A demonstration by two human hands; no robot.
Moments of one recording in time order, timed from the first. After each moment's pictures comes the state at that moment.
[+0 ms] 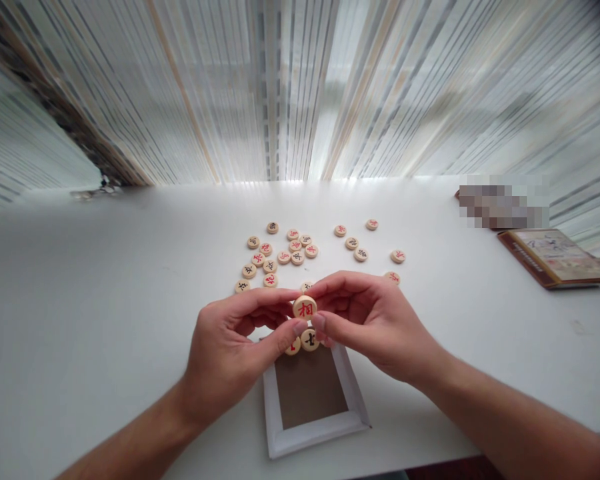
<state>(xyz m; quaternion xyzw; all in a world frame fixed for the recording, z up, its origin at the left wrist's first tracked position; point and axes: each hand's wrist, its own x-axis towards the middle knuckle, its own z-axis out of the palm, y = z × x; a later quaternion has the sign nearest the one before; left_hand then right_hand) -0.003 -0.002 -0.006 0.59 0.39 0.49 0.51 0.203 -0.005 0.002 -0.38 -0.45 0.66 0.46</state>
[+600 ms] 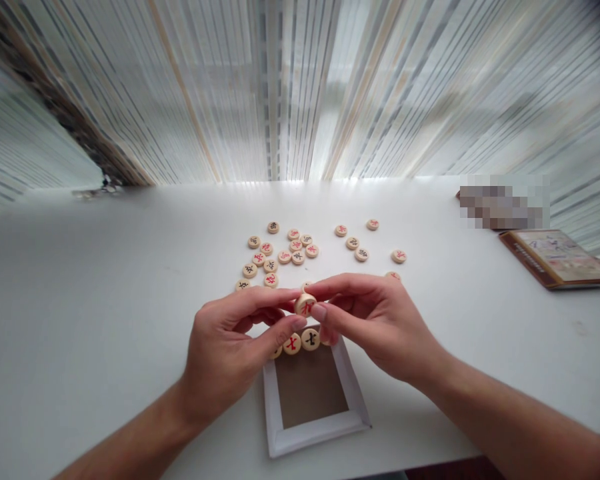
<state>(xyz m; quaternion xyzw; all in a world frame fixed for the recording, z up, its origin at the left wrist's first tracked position) -0.004 -0.003 -0.008 0.61 0.40 0.50 0.46 0.204 -0.006 0.003 -0.40 -0.47 0.63 0.47</state>
